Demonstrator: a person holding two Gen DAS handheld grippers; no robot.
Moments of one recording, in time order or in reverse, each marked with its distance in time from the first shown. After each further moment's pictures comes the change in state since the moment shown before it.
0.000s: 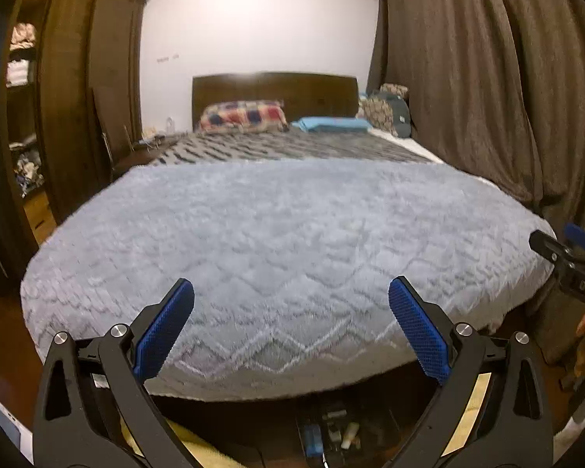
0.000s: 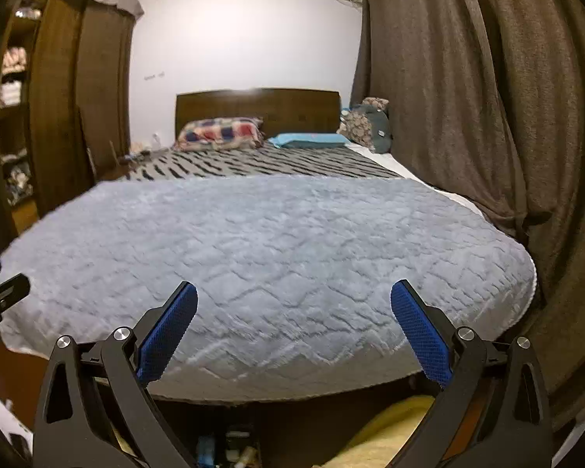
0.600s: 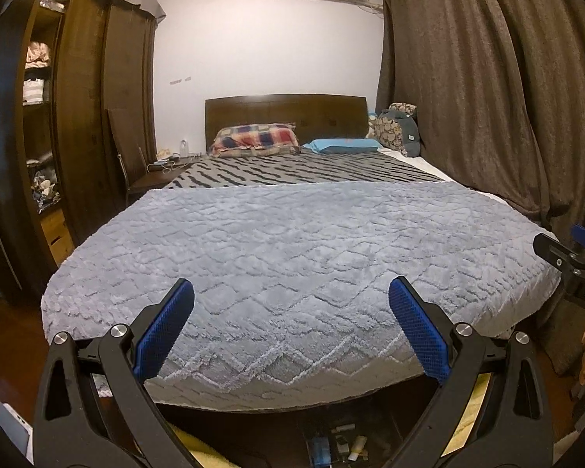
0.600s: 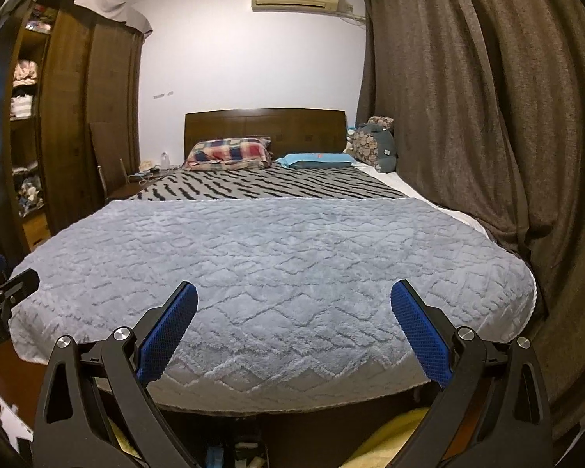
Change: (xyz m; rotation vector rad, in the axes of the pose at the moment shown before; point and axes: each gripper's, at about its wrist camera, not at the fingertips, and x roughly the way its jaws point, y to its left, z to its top) left arm -0.027 -0.009 0.006 0.015 -0.072 0.050; right arm -0.023 0.006 0.010 -0.011 -0.048 0.019
